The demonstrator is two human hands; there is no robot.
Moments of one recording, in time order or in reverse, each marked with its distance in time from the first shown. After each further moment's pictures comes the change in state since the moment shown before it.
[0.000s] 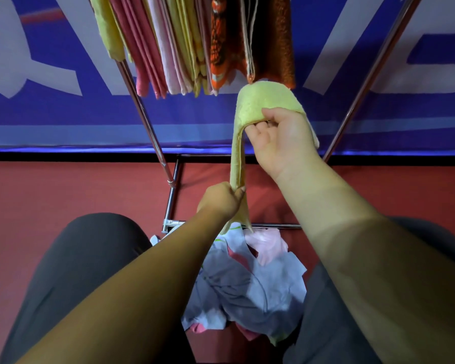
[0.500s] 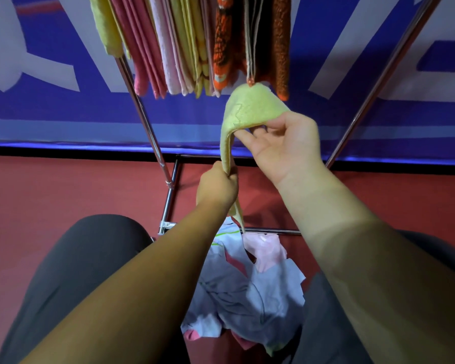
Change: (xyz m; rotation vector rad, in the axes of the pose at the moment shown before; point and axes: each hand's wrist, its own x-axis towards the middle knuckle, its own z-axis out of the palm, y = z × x) left_hand 0.021 0.020 -0.021 -0.215 0.231 -0.026; right_hand 0.009 0.002 0.000 0.068 -0.087 0.039
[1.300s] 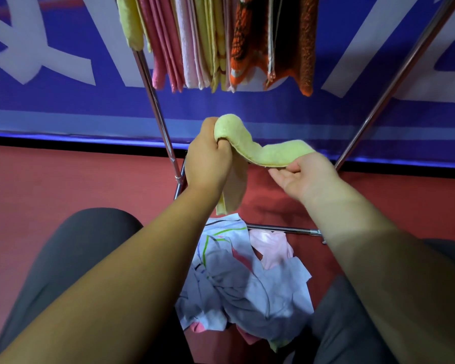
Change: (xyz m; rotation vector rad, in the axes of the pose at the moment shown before) left_hand -0.024 0.034 -0.075 -0.217 0.285 0.142; right_hand 0.012 -0.001 -0.066 -0.225 0.490 0.092
